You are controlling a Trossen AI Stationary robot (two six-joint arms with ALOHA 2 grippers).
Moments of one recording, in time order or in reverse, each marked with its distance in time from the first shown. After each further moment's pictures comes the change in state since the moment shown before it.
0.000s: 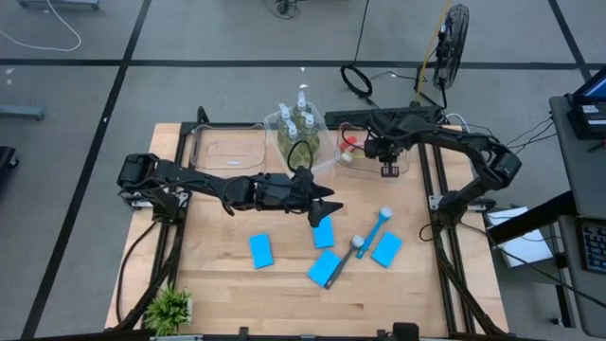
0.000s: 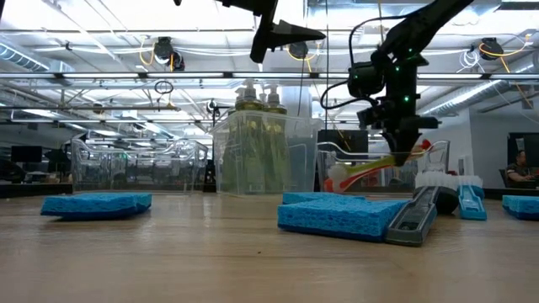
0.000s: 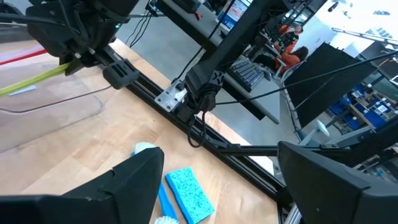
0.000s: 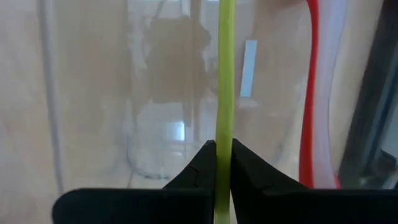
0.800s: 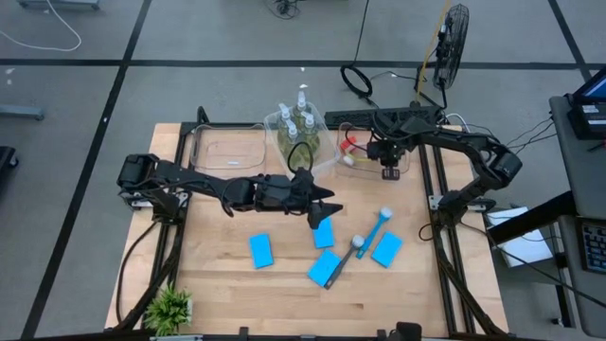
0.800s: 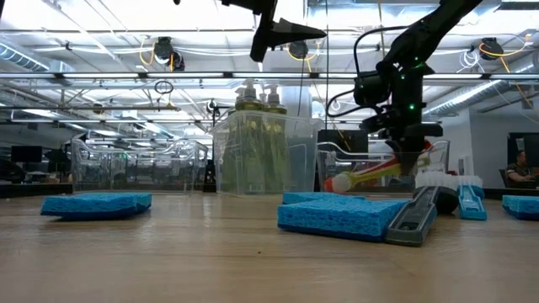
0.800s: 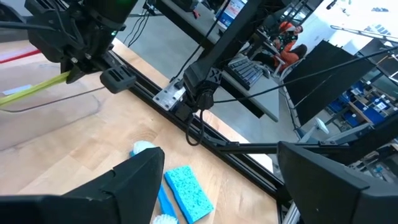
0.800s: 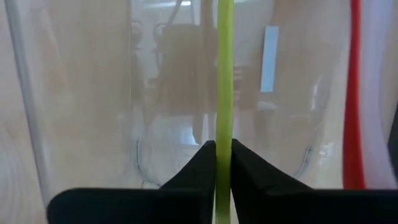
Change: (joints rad) left arm -0.009 0.000 0.000 0.000 0.000 0.008; right arm -0.040 0.000 -0.074 0.063 -0.059 0.022
